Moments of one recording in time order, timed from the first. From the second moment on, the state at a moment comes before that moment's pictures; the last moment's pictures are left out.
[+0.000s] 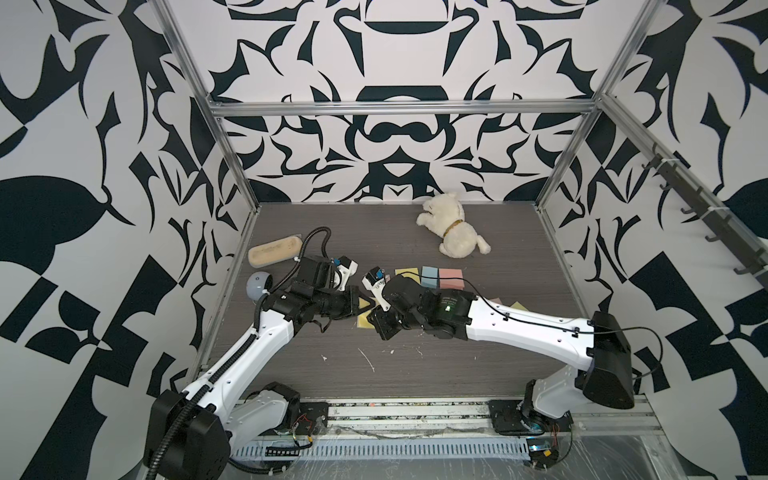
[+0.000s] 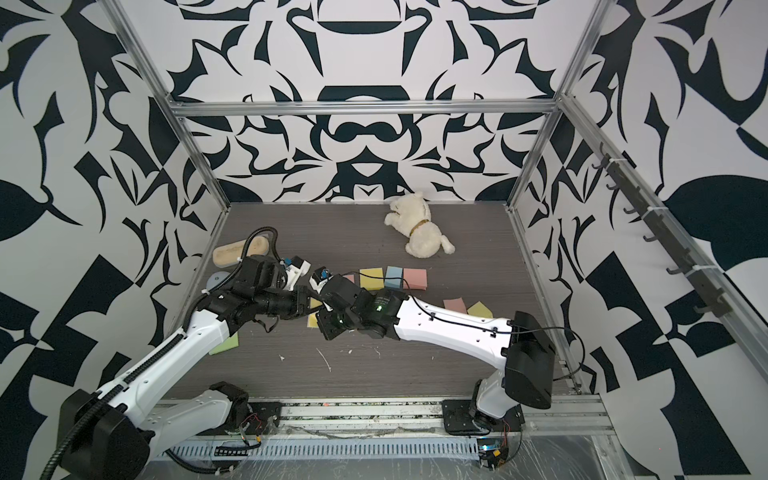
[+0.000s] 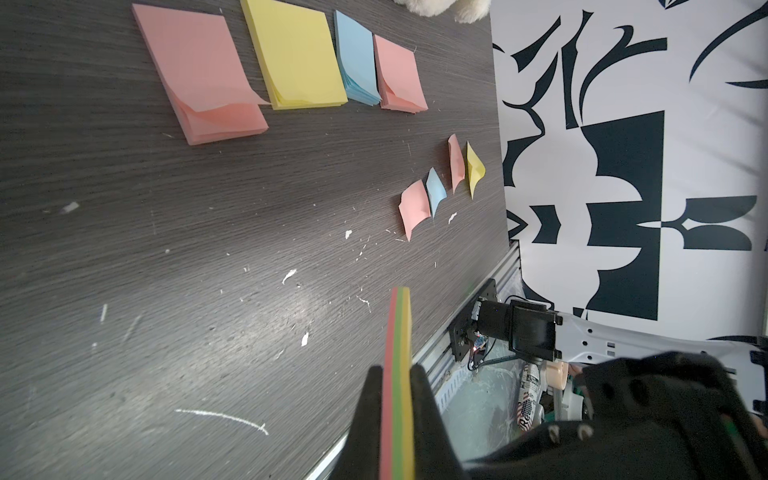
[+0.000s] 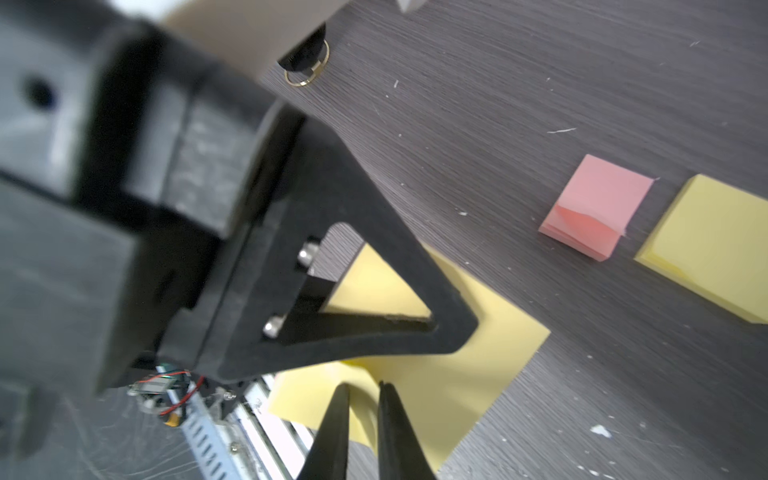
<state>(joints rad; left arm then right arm) -0.43 1.09 0.79 -0.52 0.69 -0.58 1.14 1.55 1.27 -0.51 0.01 0.48</state>
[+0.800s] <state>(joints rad) -0.43 1.10 0.79 -0.52 0.71 -0.58 1.24 1.59 1.36 -0.63 0.25 0.20</state>
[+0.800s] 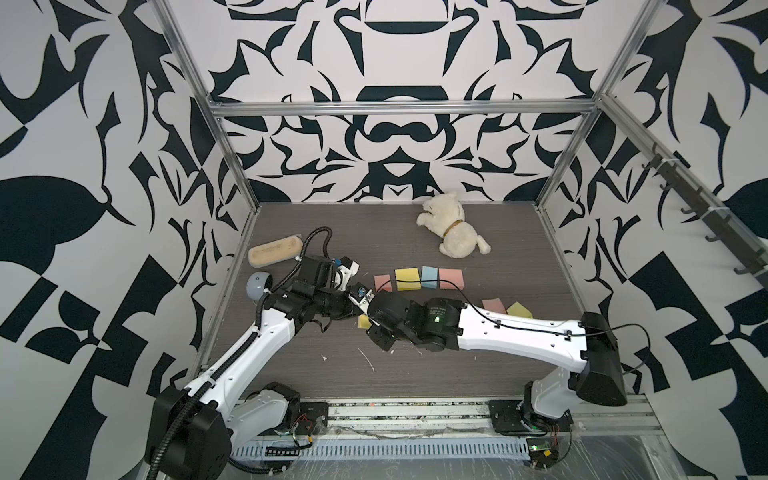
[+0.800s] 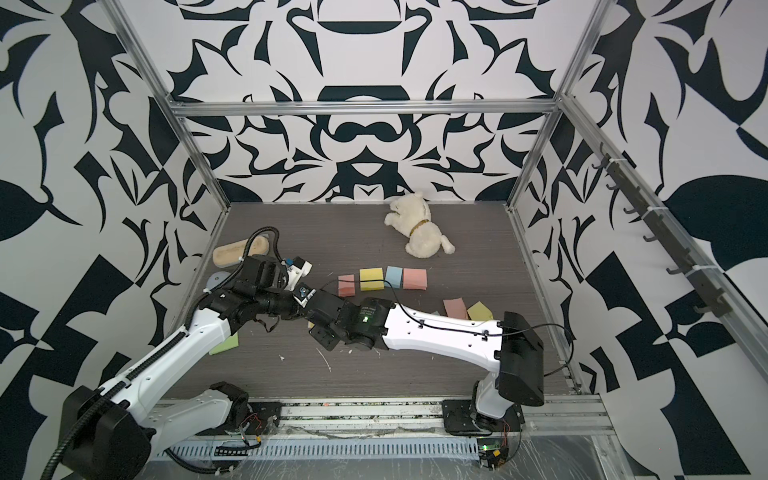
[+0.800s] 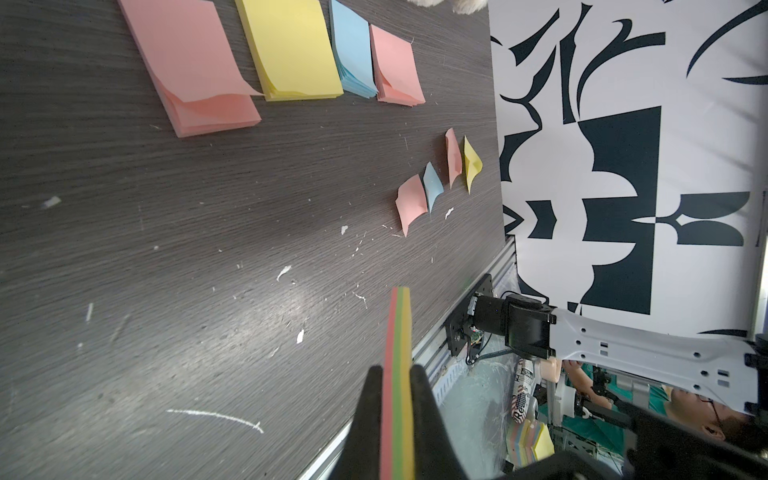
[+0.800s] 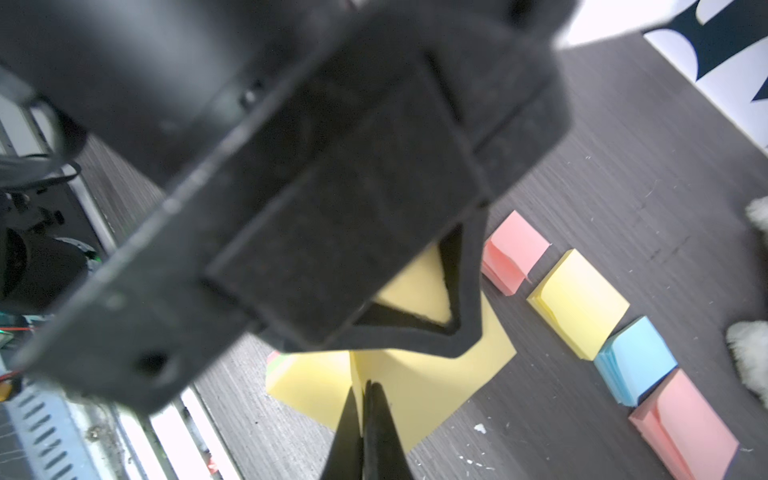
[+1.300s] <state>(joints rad) -0.43 1.10 0.79 -0.52 0.74 -0.59 1.31 1.64 1.38 -0.64 0.40 0.10</state>
